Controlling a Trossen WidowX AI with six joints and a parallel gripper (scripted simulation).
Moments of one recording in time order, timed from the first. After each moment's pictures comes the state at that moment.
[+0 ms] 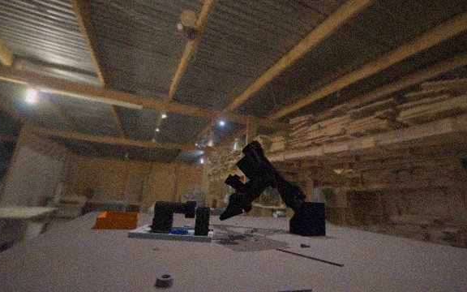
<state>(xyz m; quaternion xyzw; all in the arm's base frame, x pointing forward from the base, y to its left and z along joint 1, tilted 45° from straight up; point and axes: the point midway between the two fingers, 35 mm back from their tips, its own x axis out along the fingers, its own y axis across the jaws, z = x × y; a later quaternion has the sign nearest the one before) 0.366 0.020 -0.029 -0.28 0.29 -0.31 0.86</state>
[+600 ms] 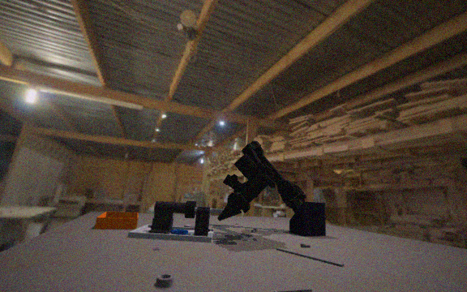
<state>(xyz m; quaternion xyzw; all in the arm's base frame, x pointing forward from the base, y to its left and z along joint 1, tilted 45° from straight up) 0.371 0.018 -0.028 -0.28 0.29 -0.31 0.86</state>
